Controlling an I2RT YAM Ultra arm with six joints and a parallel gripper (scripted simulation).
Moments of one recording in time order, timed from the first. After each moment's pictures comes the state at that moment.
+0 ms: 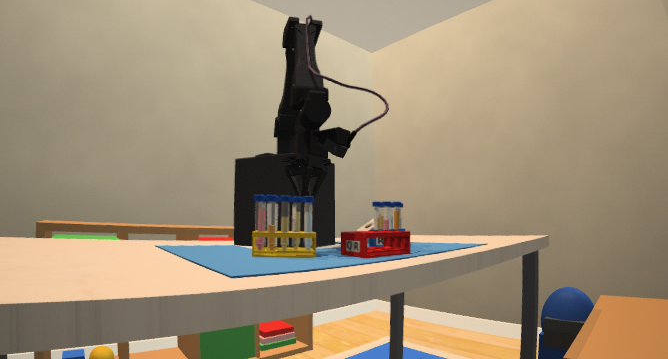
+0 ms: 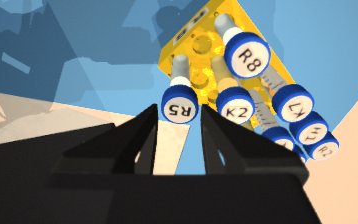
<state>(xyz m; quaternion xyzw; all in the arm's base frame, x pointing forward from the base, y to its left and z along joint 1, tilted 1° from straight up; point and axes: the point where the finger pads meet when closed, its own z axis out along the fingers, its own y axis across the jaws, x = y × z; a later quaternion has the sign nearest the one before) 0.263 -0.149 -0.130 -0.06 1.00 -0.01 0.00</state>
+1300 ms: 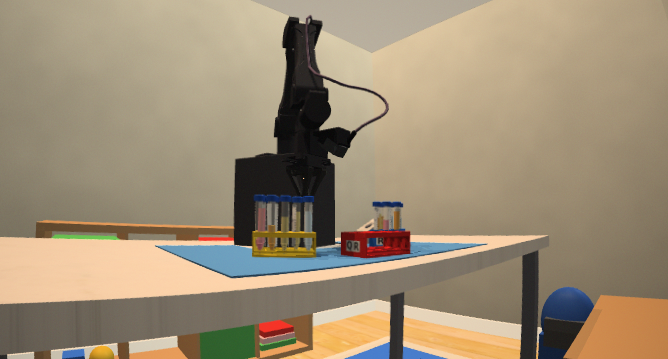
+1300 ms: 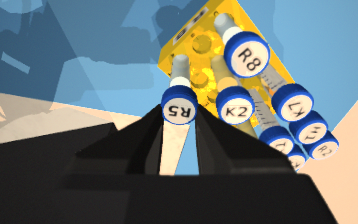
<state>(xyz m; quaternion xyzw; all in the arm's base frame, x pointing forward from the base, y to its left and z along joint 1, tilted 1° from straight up) 0.262 -0.149 -0.129 -0.06 1.00 -0.01 0.00</state>
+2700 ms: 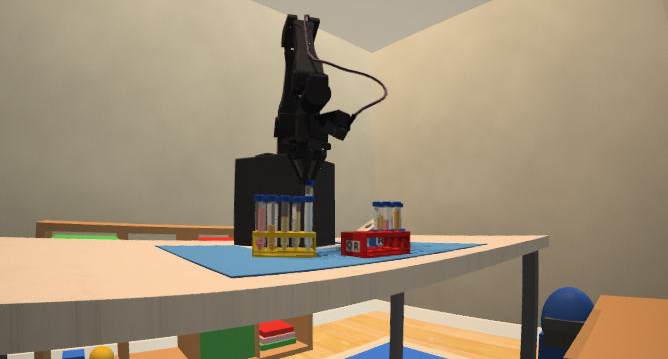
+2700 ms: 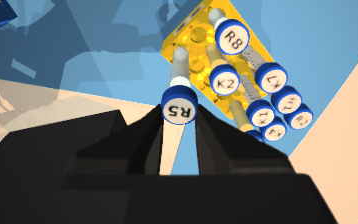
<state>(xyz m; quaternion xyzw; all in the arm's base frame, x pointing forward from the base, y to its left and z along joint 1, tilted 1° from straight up) 0.262 -0.148 -0.092 -0.06 1.00 -0.01 0.01</state>
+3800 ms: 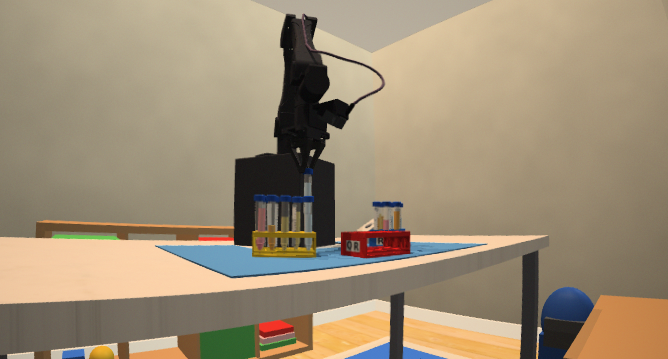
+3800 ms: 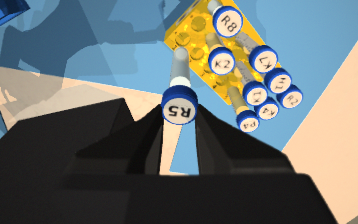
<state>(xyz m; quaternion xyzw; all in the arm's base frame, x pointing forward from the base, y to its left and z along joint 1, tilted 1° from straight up) 0.257 -0.146 -0.066 -0.06 1.00 -0.01 0.00</state>
